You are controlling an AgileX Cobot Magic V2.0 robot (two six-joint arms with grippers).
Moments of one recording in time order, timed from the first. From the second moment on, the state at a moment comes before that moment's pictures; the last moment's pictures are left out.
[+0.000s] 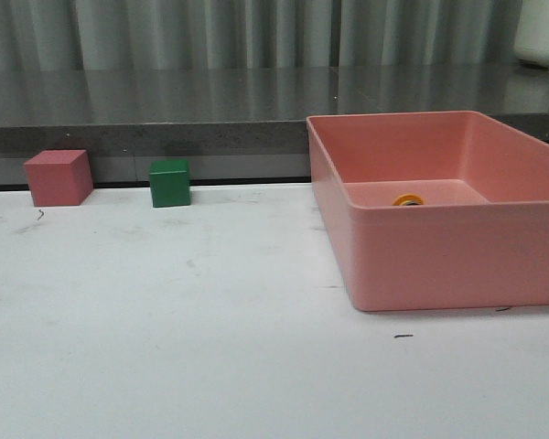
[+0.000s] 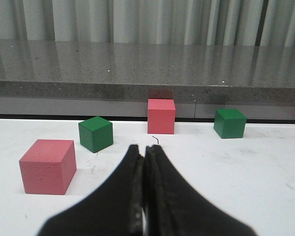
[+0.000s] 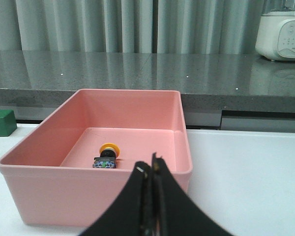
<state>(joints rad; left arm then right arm) 0.02 0.00 0.00 0.00 0.11 -0.01 0.08 -0.01 0.03 0.00 0.01 0.04</state>
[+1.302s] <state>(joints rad) 0.02 0.20 -0.62 0.00 0.37 -0.02 0.08 0.18 -0.53 0.00 0.35 0.04</state>
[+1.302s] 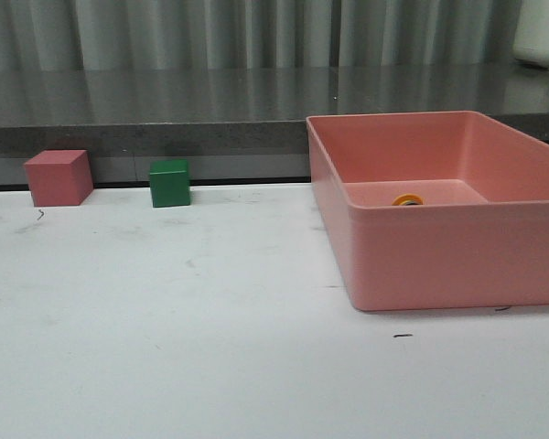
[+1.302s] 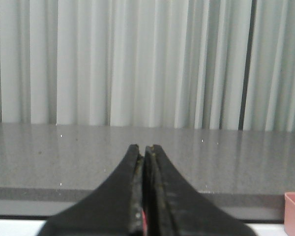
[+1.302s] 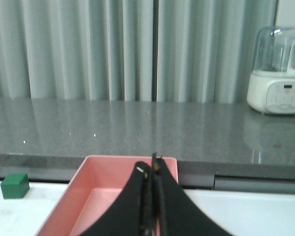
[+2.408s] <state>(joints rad) 0.02 0.57 -0.70 0.00 0.60 -0.03 0.08 0.67 -0.64 0.02 0.64 0.04</state>
